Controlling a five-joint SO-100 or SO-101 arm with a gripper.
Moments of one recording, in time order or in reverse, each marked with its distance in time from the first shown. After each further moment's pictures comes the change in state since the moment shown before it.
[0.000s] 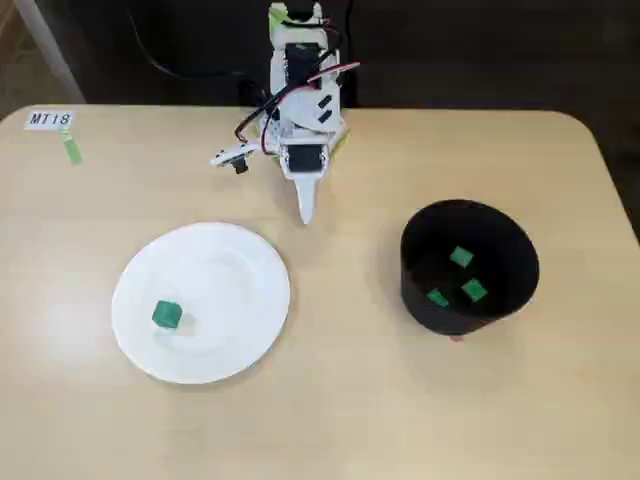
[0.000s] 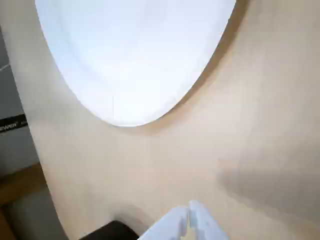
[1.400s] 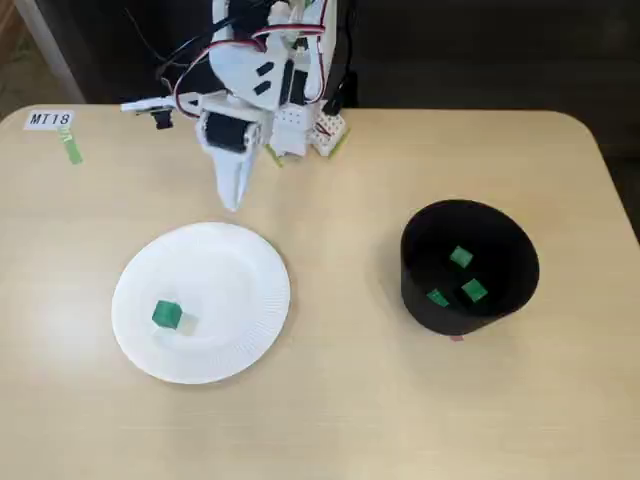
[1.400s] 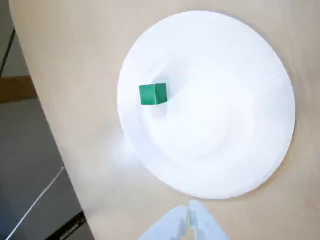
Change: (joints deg) arm 24.9 -68.6 -62.0 1.6 -2.8
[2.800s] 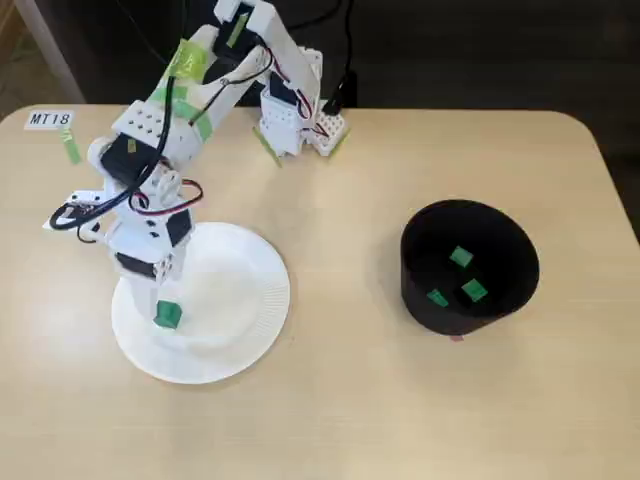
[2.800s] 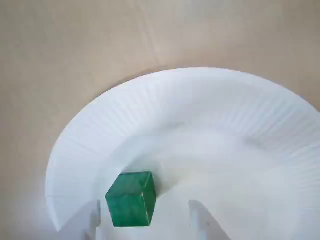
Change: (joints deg) arm 7.7 -63.5 -52.8 12.7 -8.3
